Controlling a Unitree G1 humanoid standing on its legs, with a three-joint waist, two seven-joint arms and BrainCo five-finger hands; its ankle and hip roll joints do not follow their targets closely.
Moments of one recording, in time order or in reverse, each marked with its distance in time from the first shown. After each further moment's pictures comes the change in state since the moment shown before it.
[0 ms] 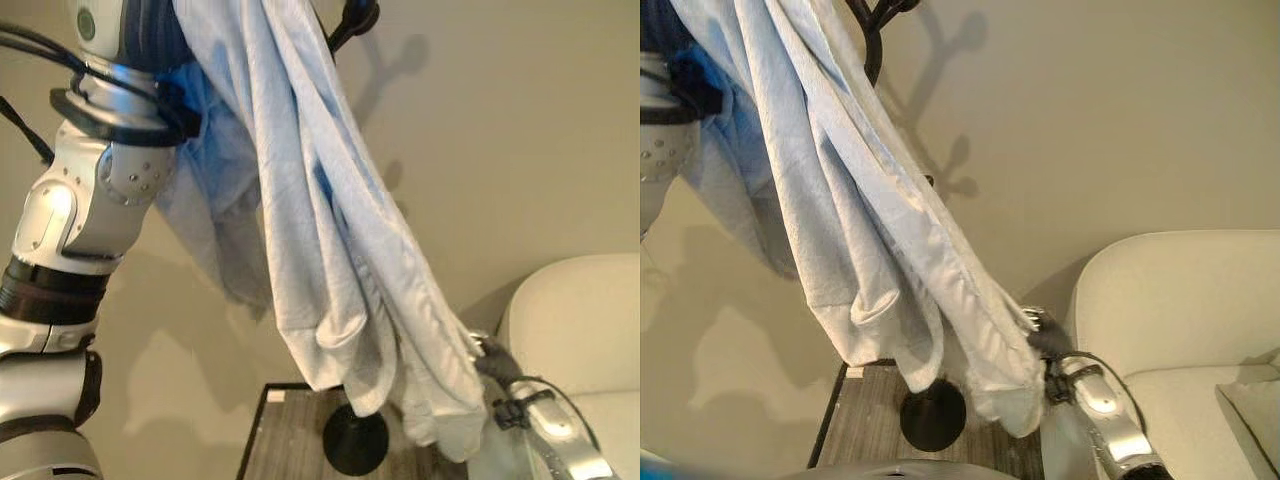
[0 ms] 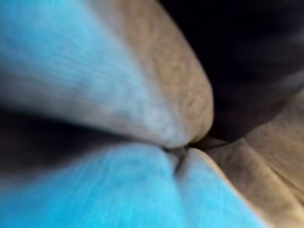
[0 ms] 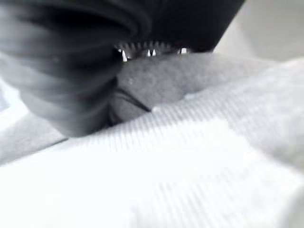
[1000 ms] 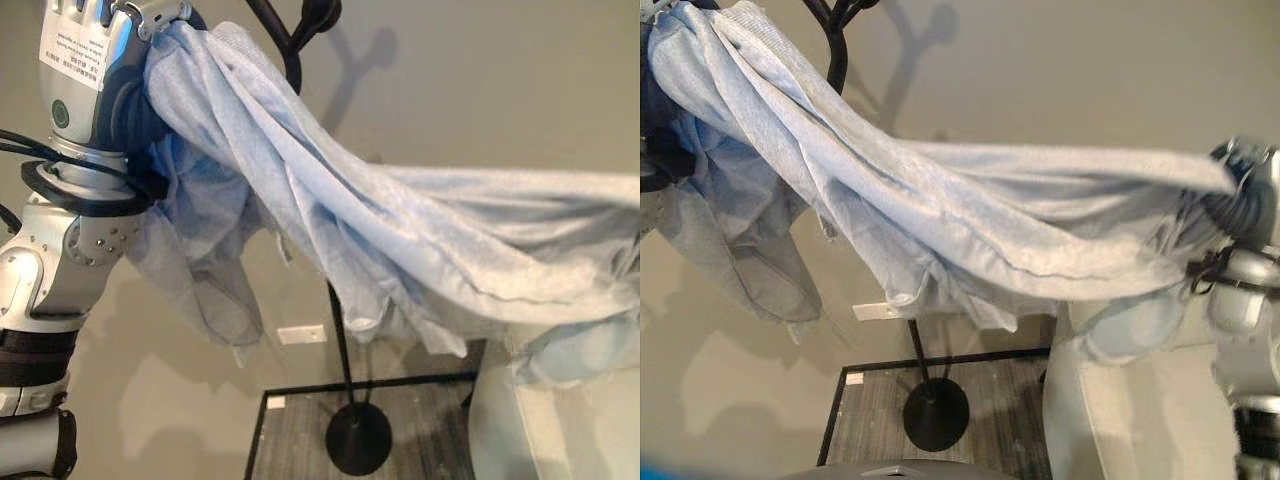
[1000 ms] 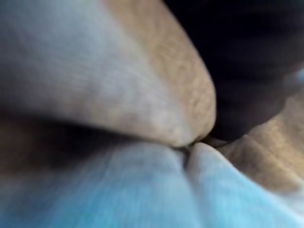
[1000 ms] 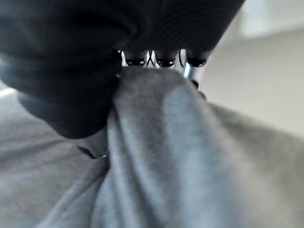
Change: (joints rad) left arm 0.167 -0.013 0.085 0.097 0.024 -0.083 0.009; right arm -0.418 -0.446 -0.436 -0.025 -0.703 0.026 -0.631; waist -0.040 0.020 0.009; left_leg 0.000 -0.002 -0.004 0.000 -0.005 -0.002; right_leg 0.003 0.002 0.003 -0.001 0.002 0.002
